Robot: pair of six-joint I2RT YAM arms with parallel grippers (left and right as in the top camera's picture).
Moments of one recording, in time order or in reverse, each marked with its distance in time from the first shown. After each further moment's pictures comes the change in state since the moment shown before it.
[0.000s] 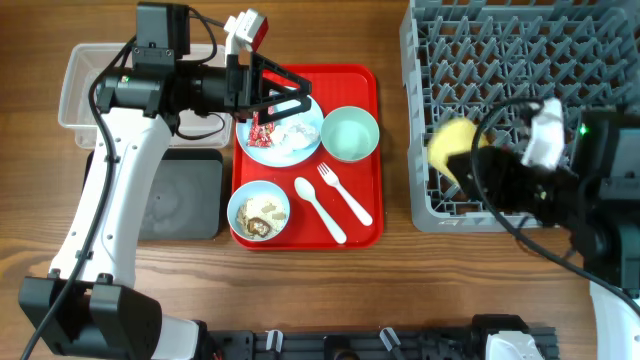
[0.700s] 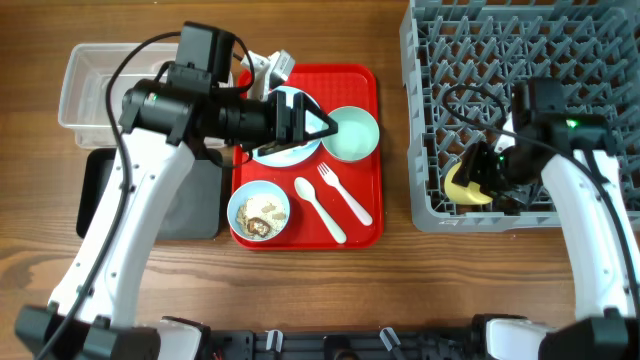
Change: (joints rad) left arm -0.169 -0.101 0.000 -0.252 -0.668 0.000; right arm -0.002 0.418 -0.105 -0.006 0.260 0.094
